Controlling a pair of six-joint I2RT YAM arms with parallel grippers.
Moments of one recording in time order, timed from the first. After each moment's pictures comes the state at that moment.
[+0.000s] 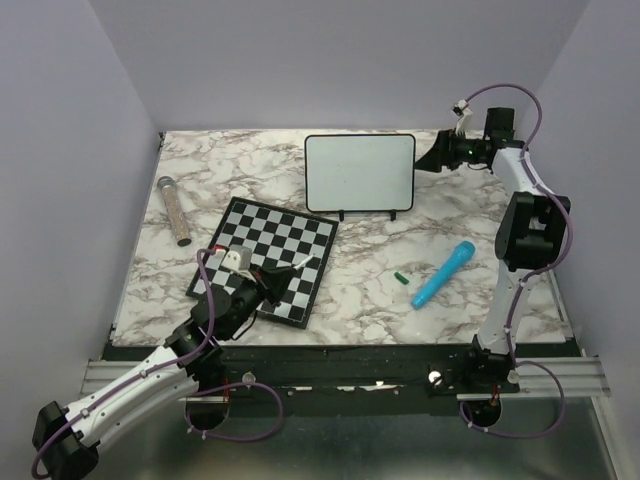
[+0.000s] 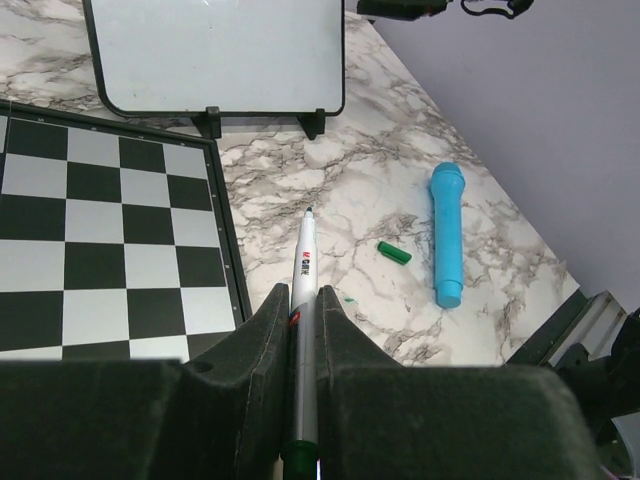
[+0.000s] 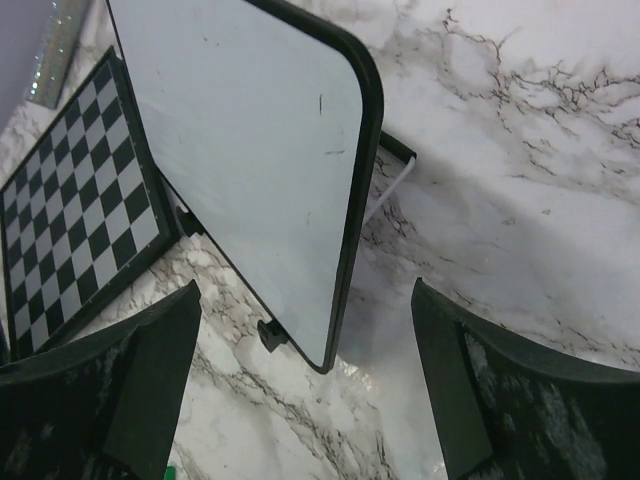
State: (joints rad) left arm -0.83 0.39 0.17 0.22 -0.19 -0.53; right arm -0.12 2.14 1.81 -0.49 -1.00 -0.21
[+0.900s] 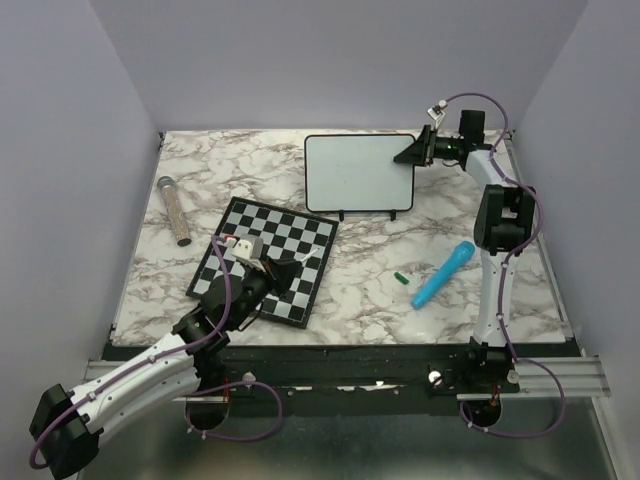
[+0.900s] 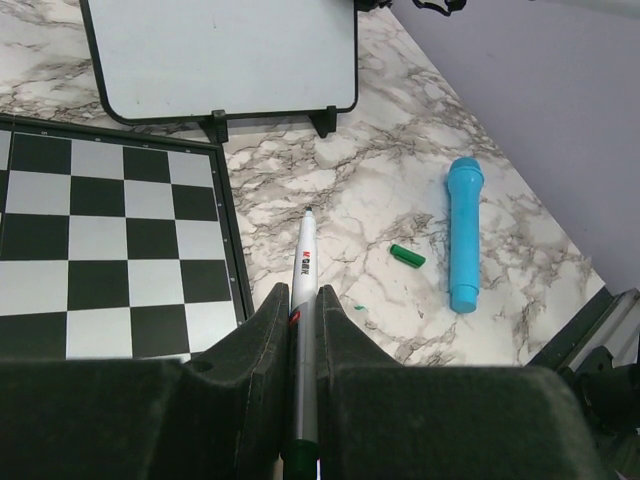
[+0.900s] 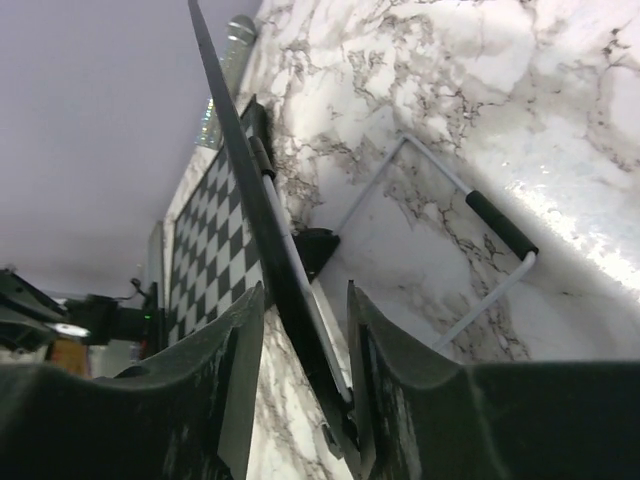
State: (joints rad) left arm -0.82 0.58 0.26 0.26 -0.19 -0.50; right arm -0.05 2.47 2.08 -0.24 -1.28 0.27
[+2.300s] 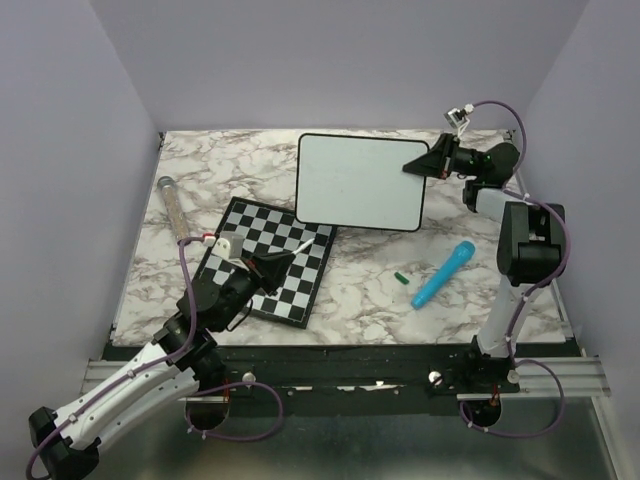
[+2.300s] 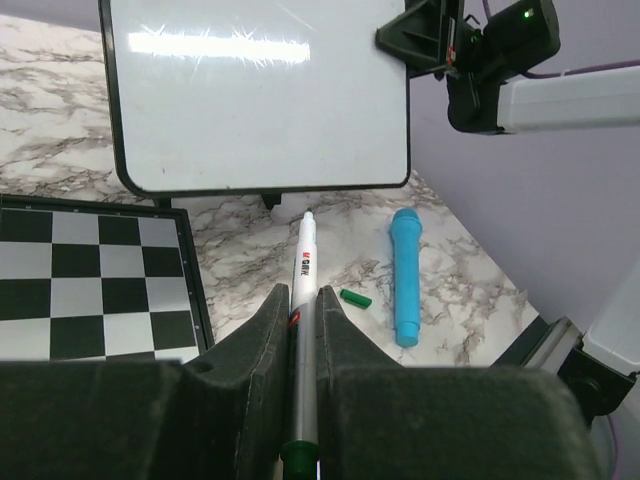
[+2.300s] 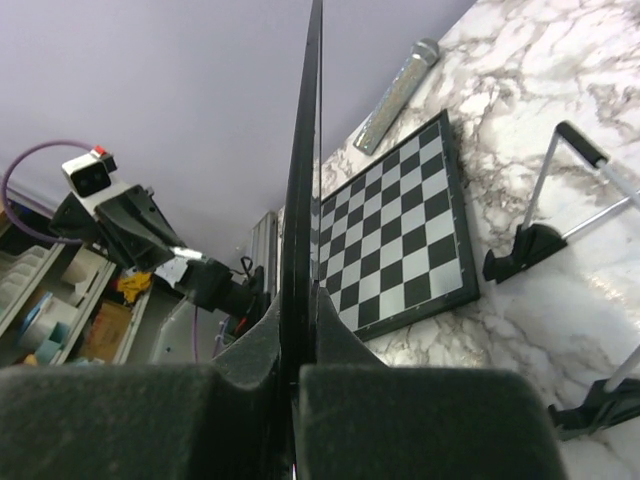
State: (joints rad) left arm -0.82 0.44 0.35 0.16 -0.16 -0.50; right arm -0.06 2.04 1.31 1.29 -1.41 1.35
